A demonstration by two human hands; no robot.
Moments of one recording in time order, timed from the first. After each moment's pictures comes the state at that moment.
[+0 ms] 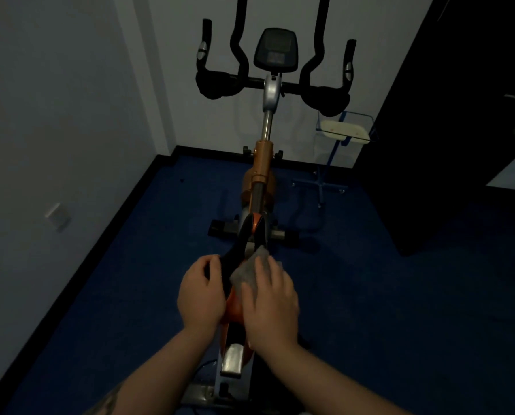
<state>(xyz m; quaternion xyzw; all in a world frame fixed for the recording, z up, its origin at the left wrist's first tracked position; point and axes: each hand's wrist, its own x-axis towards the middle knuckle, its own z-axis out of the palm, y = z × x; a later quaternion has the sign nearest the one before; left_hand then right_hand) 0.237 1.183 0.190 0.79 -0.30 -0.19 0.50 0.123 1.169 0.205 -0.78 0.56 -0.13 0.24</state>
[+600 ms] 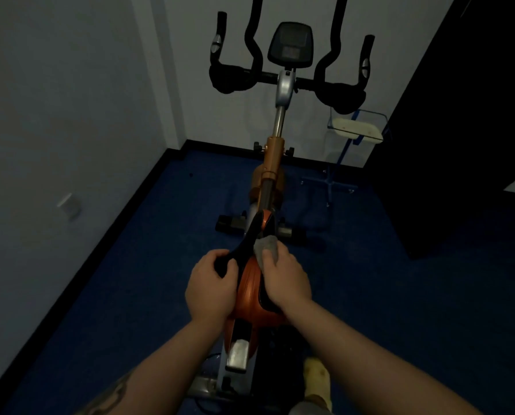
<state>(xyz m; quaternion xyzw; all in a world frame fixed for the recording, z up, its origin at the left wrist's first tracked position) 0.238 1.183 0.194 0.80 -0.32 -0.19 0.47 0.130 1.106 0.202 -0.71 0.59 -0.14 0.36</state>
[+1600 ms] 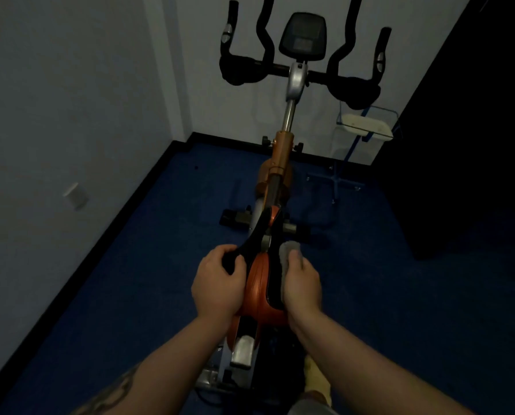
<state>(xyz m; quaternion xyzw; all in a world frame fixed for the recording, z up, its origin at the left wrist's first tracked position) 0.237 1.182 0.196 0.80 -0.32 -0.18 0.47 0.126 1.121 0.198 -0.50 0.66 -0.28 0.48</state>
